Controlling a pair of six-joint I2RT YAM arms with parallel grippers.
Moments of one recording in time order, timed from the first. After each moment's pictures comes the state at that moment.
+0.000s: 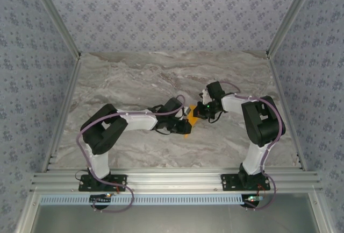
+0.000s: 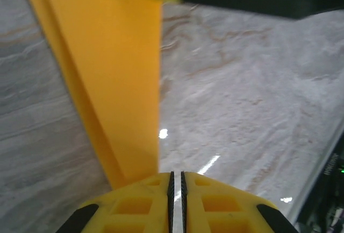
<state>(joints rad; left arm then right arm) -0.89 1.88 1.01 -0.06 0.44 -0.68 0.33 1.82 0.96 -0.33 -0.53 0.44</state>
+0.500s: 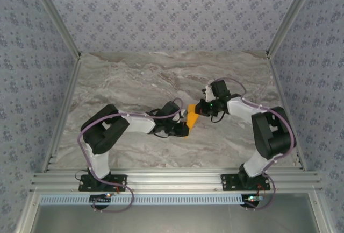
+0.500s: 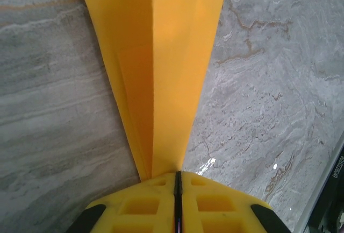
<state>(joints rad) -0.88 1.88 0.92 0.07 0.44 -0.72 0.33 1.61 0.89 -0.31 -0.49 0.43</state>
